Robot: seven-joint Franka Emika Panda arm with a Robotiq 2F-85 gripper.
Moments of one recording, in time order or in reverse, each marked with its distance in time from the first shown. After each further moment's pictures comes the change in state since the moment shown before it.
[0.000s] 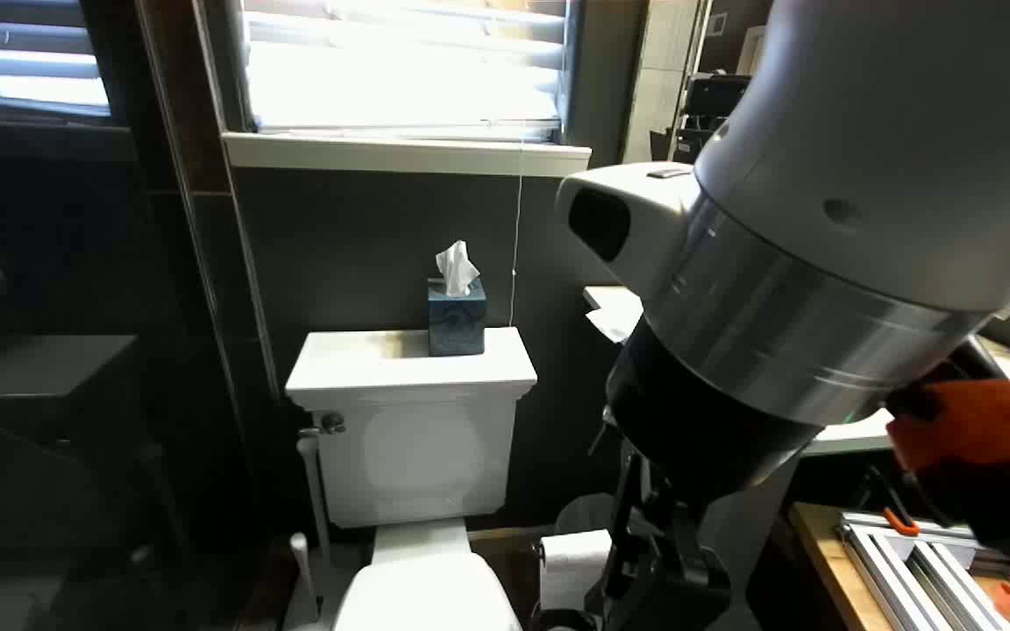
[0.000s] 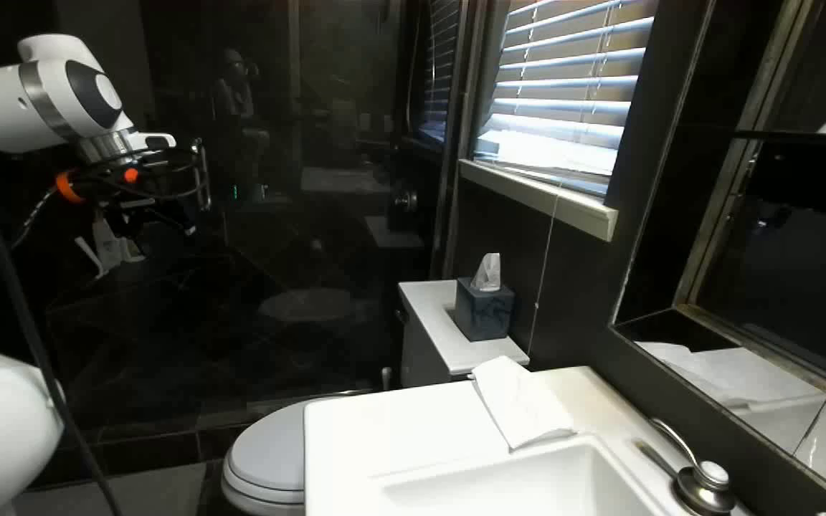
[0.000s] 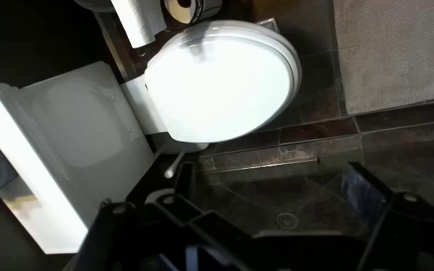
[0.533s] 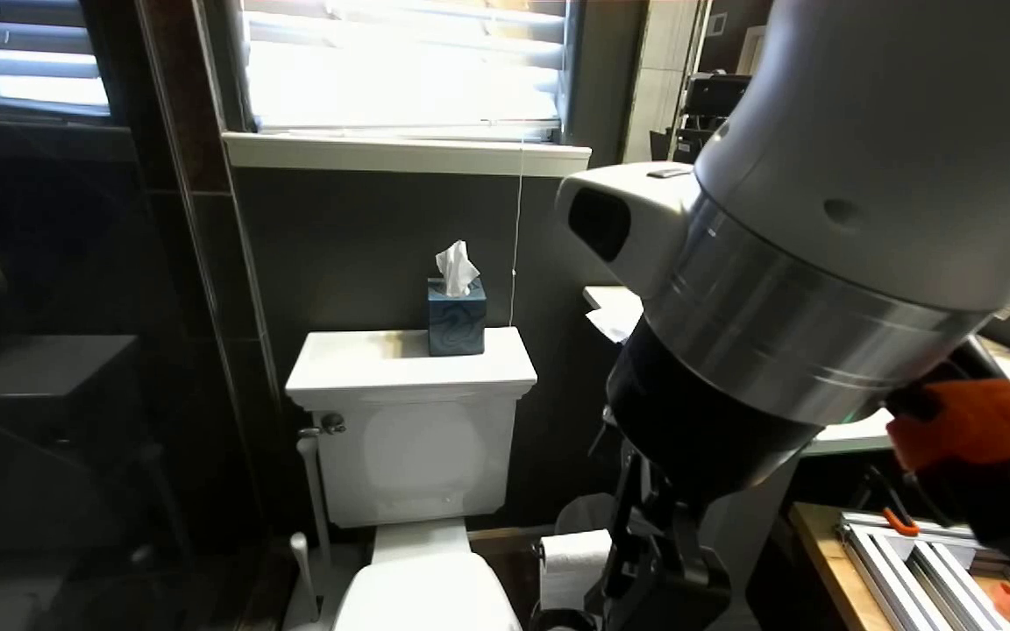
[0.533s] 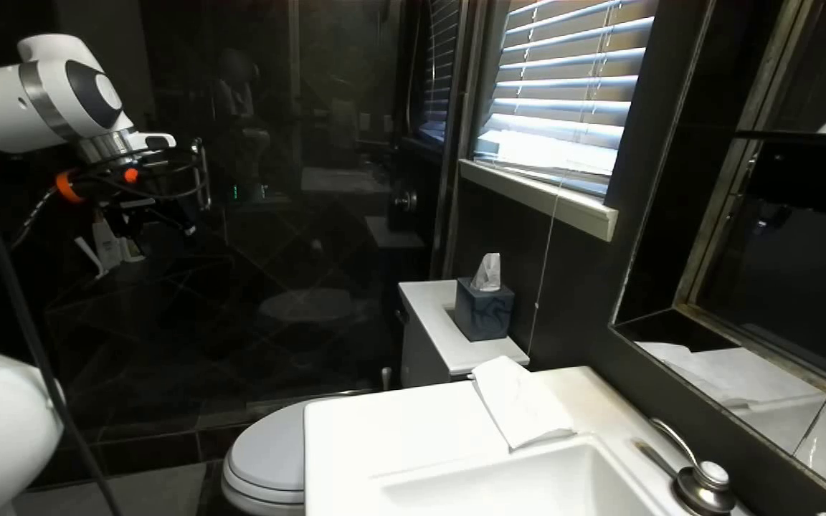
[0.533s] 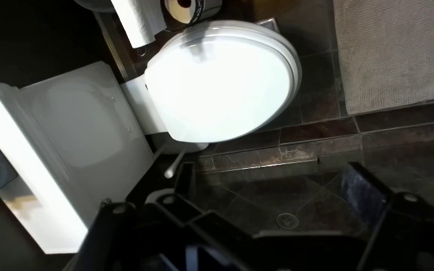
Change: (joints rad) arm 0.000 0.000 0.000 0.000 0.000 0.000 0.000
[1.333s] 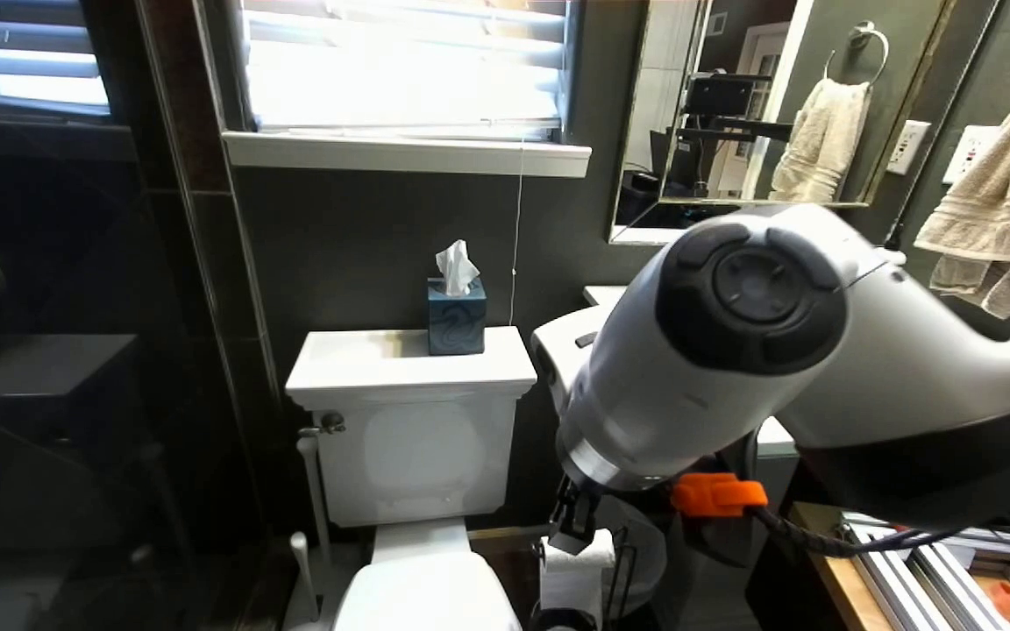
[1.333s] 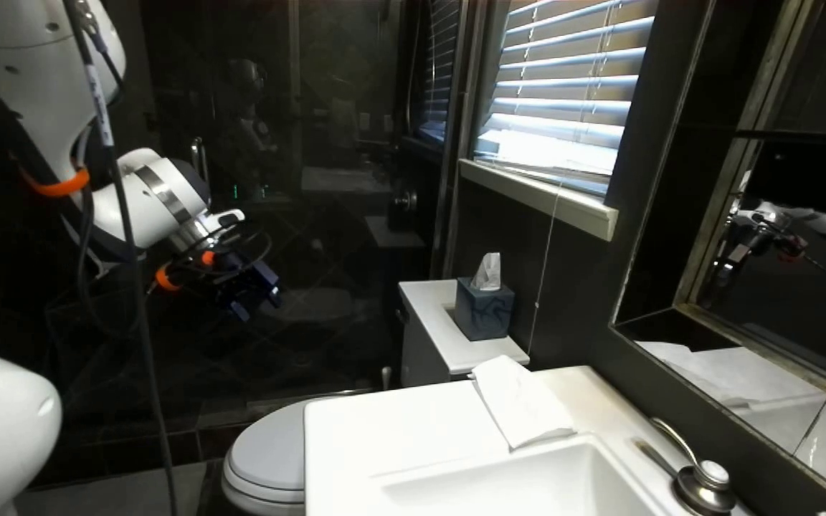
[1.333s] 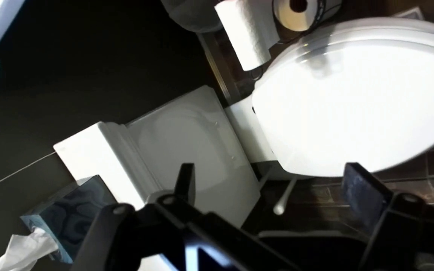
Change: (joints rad) arm -0.053 0.265 -0.189 -0.081 -0.606 0.130 0.440
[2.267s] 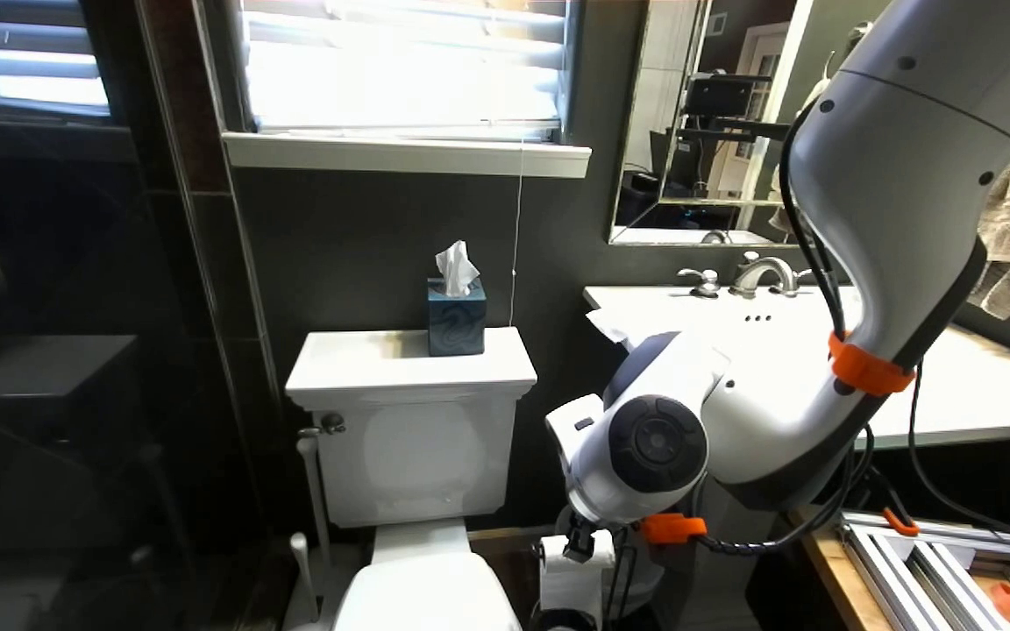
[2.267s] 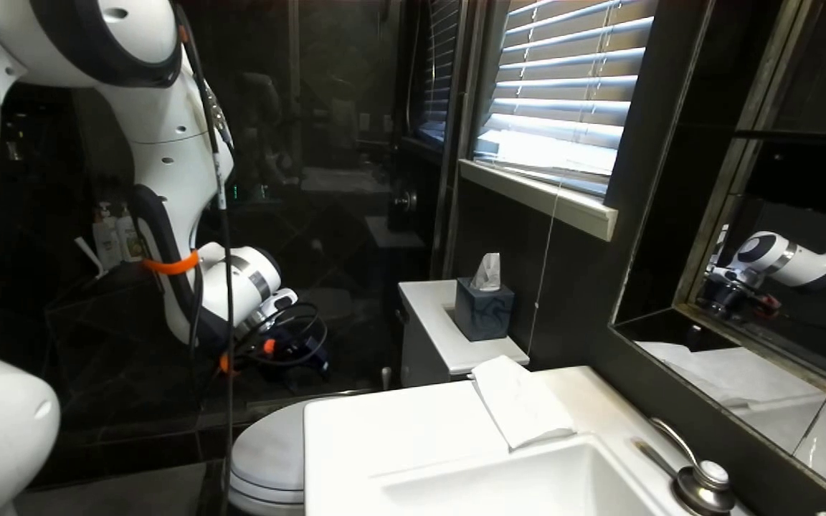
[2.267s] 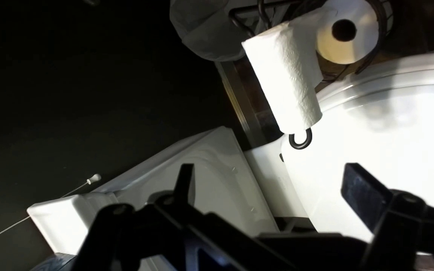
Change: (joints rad) arm -0.018 0.364 -0.254 0.050 -0.446 0.227 0.308
